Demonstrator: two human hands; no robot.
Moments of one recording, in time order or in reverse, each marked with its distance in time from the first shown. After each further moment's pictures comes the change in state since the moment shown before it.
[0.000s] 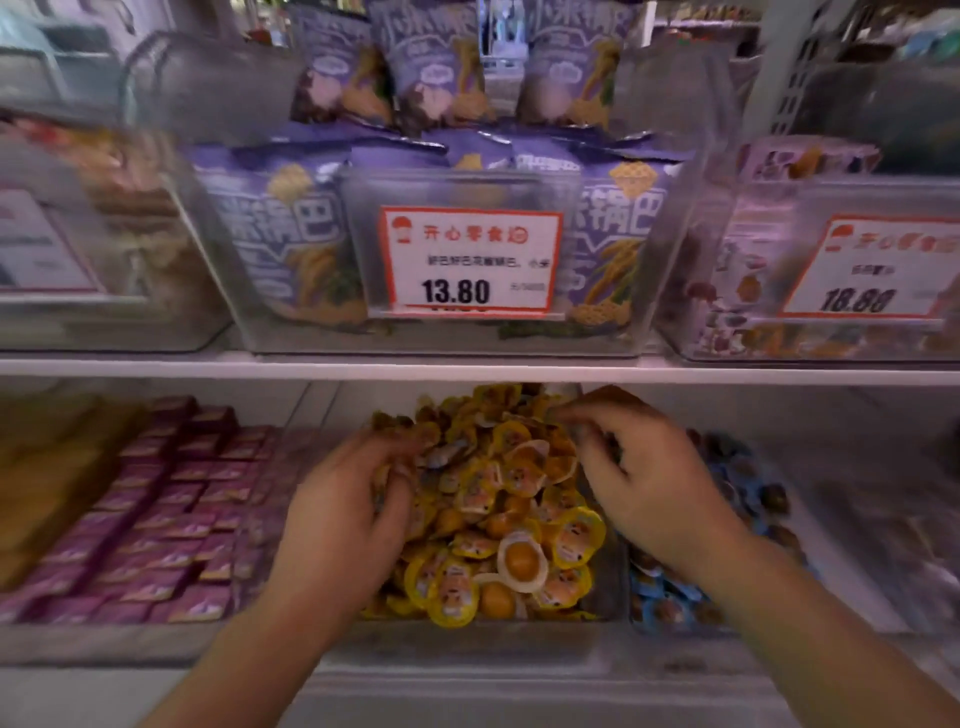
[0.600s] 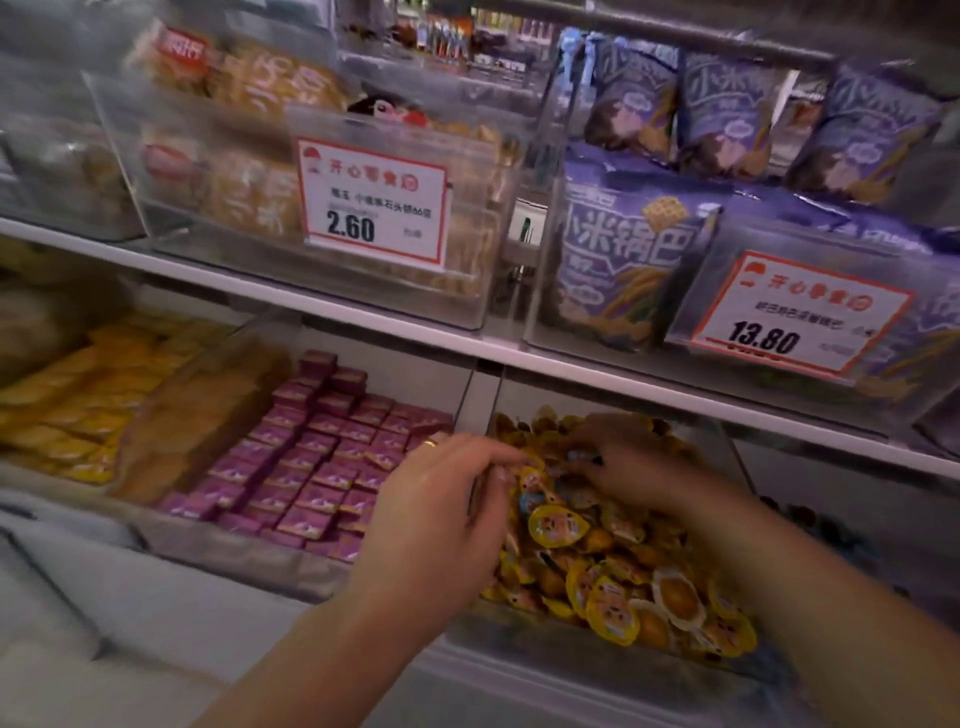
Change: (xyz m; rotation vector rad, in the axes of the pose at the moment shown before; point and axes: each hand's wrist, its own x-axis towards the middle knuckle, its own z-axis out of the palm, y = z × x) left_hand -0.026 -0.030 -0.066 -0.127 0.133 0.053; right_hand 0.092 -0.020 0.115 -0.455 -0.628 -0.060
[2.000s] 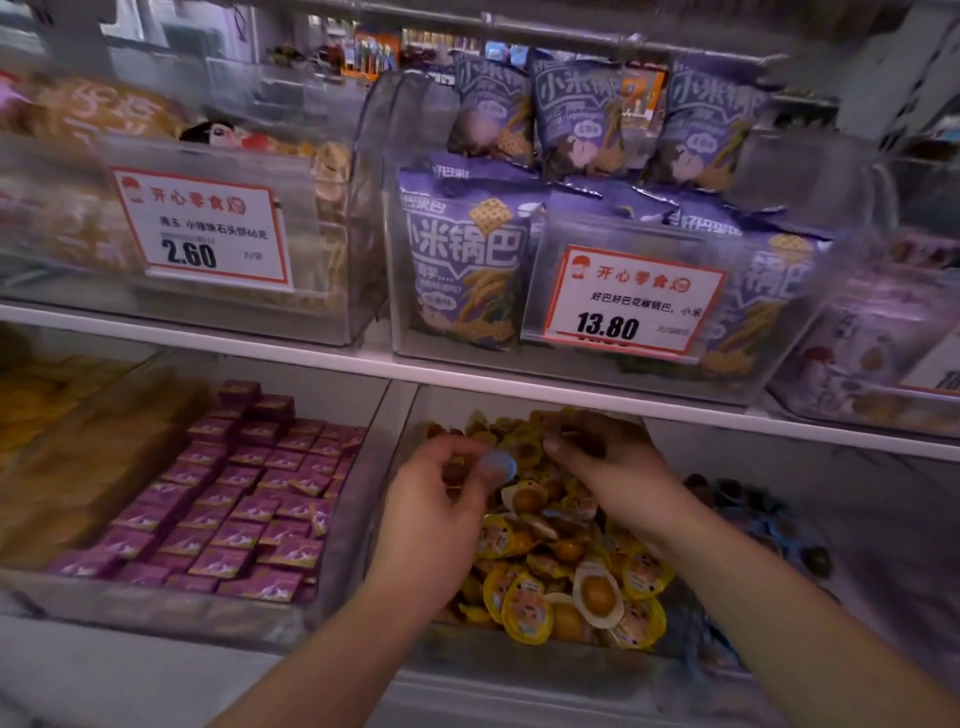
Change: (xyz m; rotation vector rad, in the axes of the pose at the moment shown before) left_hand 0.019 0.014 0.082 -0.390 -0.007 -0.375; right_hand -0.064 0.020 -0.003 0.916 0.374 0.272
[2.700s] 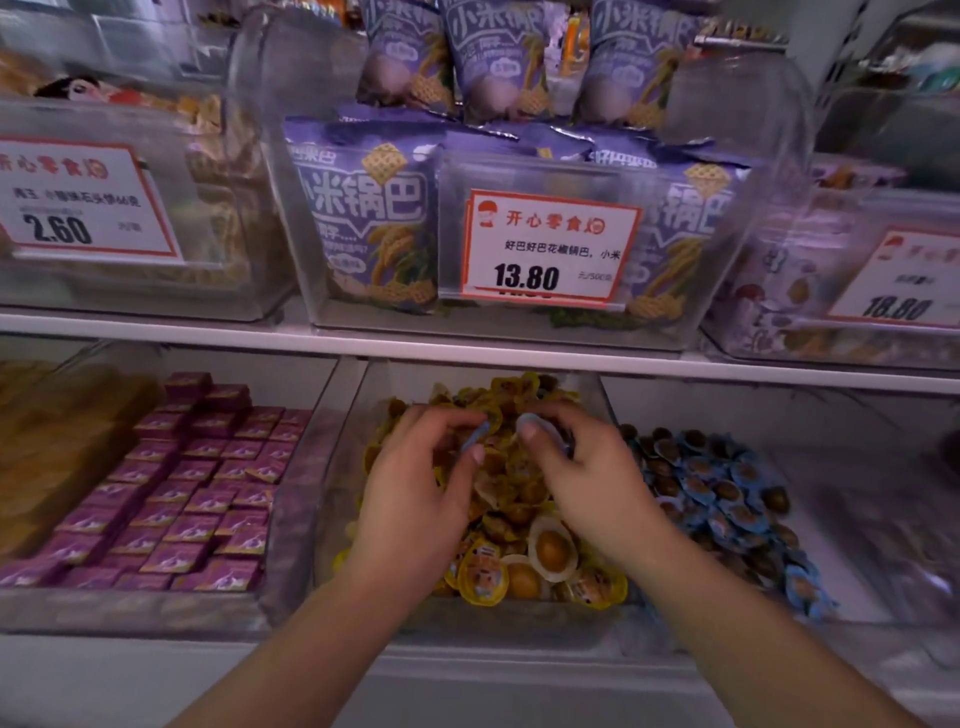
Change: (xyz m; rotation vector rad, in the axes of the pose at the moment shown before) left_hand -0.007 -0.002 0.018 0.152 -0.060 0.285; right_hand -0.047 -0.004 0.001 -0.130 0.140 -0.139
